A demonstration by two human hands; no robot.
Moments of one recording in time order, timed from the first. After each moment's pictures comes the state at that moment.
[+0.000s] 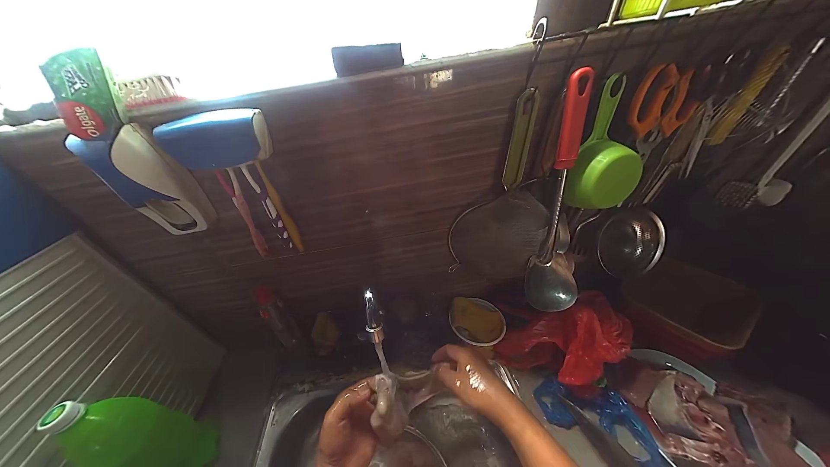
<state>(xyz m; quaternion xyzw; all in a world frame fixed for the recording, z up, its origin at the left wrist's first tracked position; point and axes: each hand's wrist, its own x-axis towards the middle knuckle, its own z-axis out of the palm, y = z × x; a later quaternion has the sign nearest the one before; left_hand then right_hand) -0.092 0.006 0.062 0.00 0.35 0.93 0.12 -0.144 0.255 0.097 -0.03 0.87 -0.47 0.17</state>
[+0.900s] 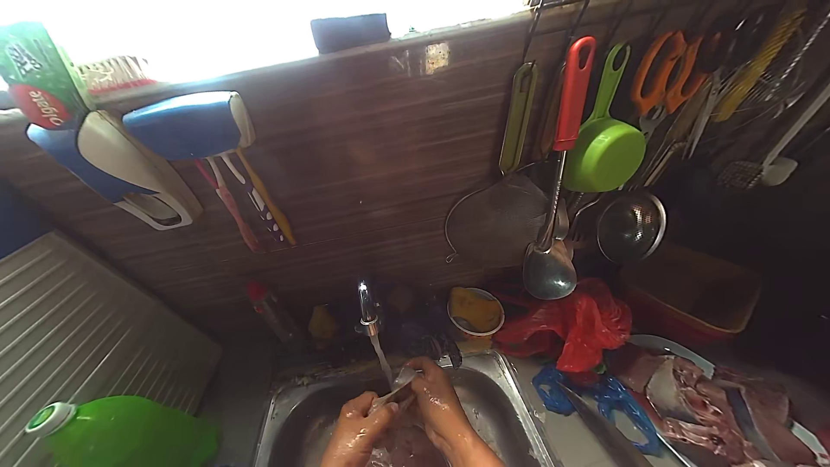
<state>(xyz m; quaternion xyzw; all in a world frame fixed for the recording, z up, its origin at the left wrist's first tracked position) -0.071 0.012 0.074 -0.10 0.68 0.72 0.13 -0.113 0.171 0.049 0.13 0.65 -0.75 0.11</state>
